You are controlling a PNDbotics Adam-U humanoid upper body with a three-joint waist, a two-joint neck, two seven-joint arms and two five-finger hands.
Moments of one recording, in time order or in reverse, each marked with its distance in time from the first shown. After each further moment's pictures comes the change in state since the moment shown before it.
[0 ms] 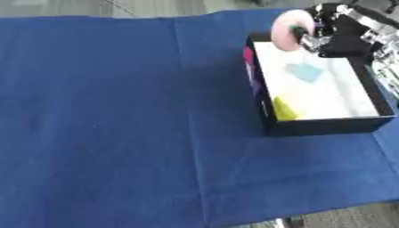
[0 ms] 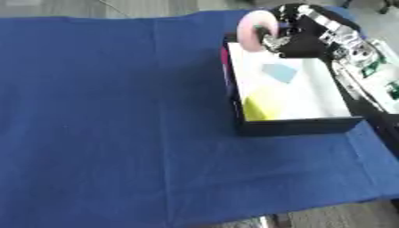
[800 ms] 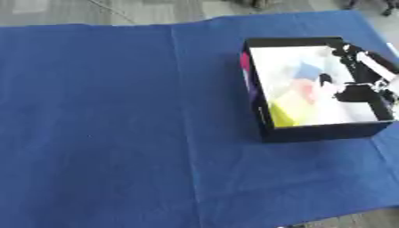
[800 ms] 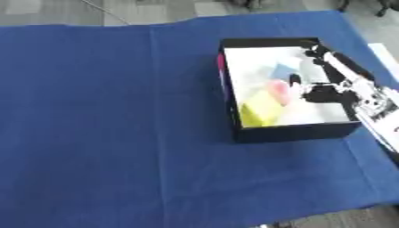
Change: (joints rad) left arm 0.027 0.008 0.068 -0.049 0.061 0.010 0.084; right arm 0.158 0.020 -0.066 0.075 0.349 -0.183 -0.022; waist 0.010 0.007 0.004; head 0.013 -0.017
